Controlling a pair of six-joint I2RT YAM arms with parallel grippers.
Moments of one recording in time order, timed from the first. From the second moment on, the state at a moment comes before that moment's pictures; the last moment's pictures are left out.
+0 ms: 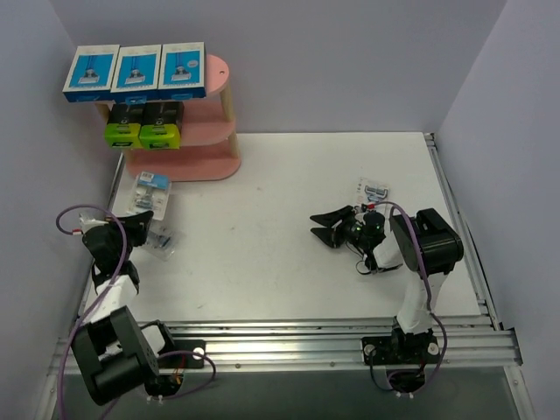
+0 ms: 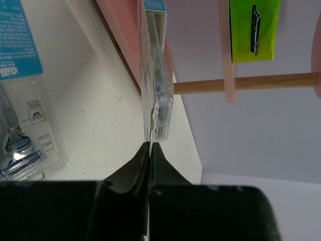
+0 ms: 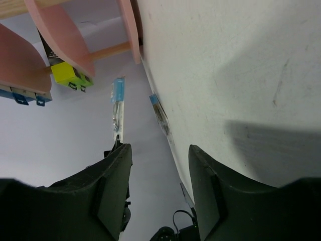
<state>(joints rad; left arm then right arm) 0.45 1.06 0.37 0.44 0.40 -1.16 0.22 1.91 0.44 1.15 -0.57 1.55</state>
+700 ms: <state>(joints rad) 0.47 1.66 0.58 0.92 0.43 -1.31 0.16 1.98 0.54 1.10 -0.67 1.41</state>
